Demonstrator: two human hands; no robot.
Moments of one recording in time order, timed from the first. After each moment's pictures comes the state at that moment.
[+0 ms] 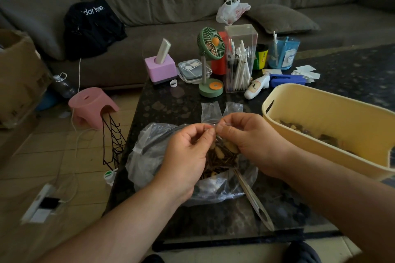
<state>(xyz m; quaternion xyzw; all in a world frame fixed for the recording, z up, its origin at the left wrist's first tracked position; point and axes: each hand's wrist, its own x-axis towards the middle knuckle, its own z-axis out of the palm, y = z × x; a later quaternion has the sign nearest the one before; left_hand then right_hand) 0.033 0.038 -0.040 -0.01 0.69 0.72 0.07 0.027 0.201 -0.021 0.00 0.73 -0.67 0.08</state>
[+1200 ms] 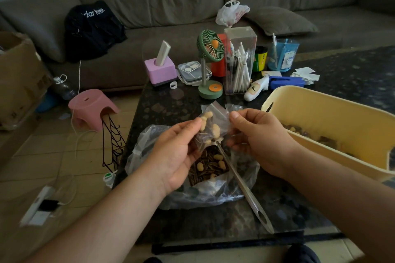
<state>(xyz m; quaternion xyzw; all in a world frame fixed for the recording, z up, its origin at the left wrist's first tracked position) 0.015 0.023 -0.021 -0.11 0.54 0.82 0.17 0.019 0.210 -0.022 0.10 0.66 -0.74 0.07</state>
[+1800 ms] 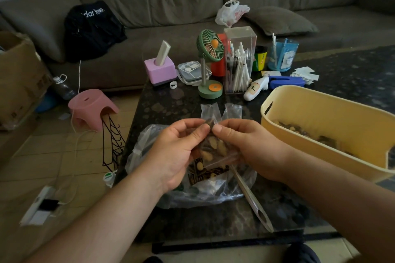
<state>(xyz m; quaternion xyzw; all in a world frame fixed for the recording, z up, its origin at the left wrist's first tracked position) 0.014 0.019 -0.030 -0.03 0.60 0.78 0.14 0.026 0.204 -0.024 0.01 0.64 -0.74 0.20</state>
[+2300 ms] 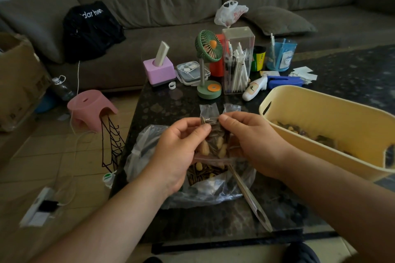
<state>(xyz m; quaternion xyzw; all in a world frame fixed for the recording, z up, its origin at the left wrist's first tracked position) 0.018 0.026 -0.032 -0.02 0.64 0.76 0.10 0.023 0.202 -0.018 0.05 0.65 -0.75 0.13</state>
